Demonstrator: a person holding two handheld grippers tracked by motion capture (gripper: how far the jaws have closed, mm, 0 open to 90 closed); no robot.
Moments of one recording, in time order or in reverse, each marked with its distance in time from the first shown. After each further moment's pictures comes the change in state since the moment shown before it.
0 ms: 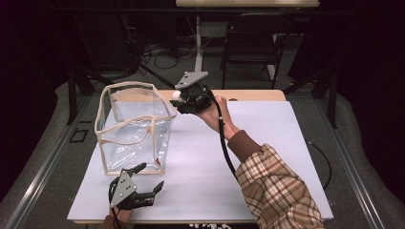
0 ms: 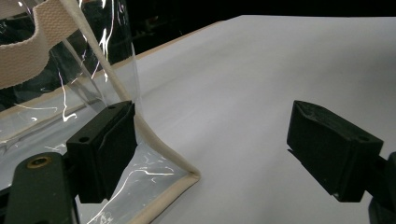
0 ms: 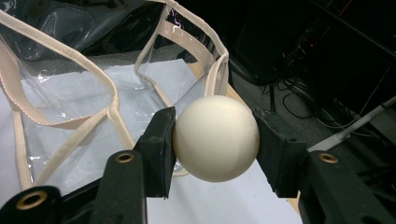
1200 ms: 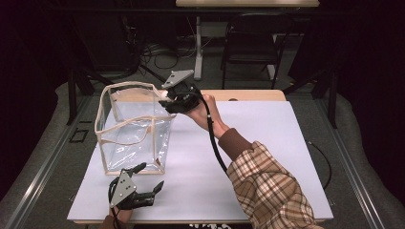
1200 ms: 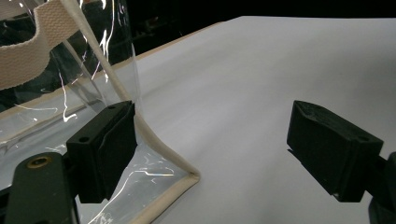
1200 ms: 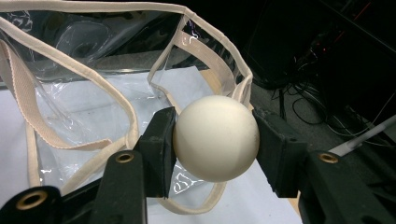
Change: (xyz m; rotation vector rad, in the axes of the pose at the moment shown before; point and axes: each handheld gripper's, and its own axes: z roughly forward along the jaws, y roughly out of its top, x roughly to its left) left arm 0.000 0.000 0.000 -0.004 0.000 -0.002; right arm 0.014 0.019 0.019 0.006 0.038 -0.018
